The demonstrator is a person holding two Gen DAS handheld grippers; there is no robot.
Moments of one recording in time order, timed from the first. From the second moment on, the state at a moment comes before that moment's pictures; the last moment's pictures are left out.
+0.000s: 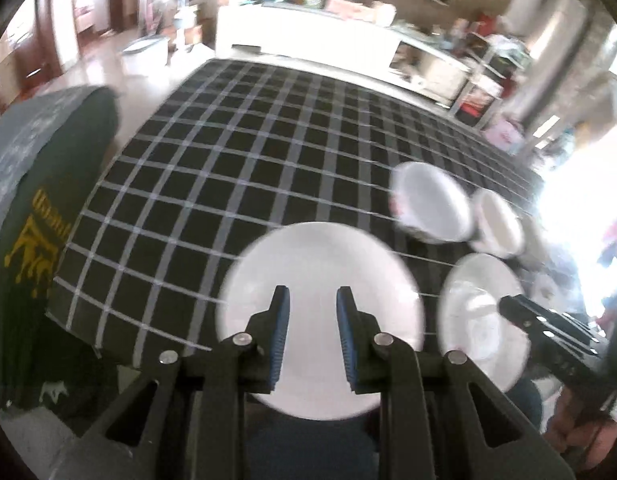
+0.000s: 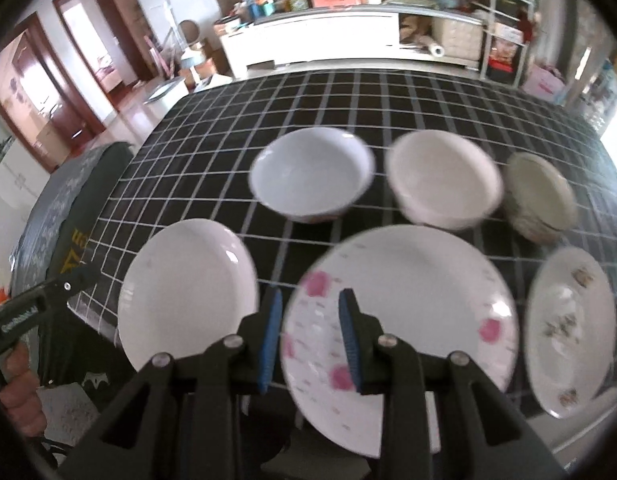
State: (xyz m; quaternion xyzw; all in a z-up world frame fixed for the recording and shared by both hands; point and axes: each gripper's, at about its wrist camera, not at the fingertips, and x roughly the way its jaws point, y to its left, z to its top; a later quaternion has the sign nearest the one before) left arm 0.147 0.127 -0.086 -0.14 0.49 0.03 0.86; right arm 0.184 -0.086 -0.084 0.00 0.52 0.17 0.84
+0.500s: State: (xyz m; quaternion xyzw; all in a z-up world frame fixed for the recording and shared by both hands) left arm 0.160 0.007 -0.104 -0.07 0.52 -0.04 0.85; right arm 0.167 -0.192 -0.091 0.05 0.52 0.09 0.85
